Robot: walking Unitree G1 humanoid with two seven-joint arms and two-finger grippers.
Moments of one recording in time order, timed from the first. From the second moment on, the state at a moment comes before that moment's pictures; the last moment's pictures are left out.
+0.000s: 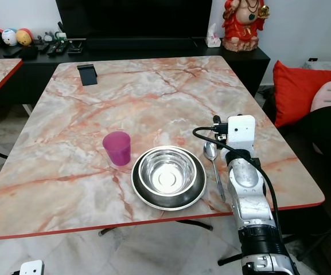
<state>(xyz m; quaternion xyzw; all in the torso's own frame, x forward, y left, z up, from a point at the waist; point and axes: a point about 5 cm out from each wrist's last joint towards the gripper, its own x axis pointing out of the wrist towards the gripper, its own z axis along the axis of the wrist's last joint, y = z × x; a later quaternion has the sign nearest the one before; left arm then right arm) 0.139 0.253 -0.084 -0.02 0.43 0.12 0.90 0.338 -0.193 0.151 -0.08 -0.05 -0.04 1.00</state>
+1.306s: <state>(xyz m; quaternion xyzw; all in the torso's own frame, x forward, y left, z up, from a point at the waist) 0.134 0.254 -0.086 -0.02 0.43 0.12 0.89 0.338 -0.183 0.156 -0.07 -0.08 -0.04 0.99</state>
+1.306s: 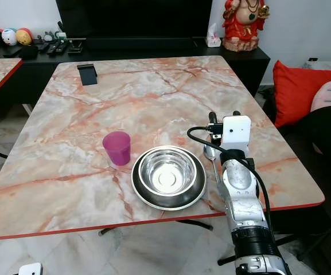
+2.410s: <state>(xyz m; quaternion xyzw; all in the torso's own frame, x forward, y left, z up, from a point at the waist) 0.123 0.271 -0.084 -0.02 0.44 0.15 0.88 0.339 -0.177 0.159 -0.07 -0.09 -0.02 0.99</state>
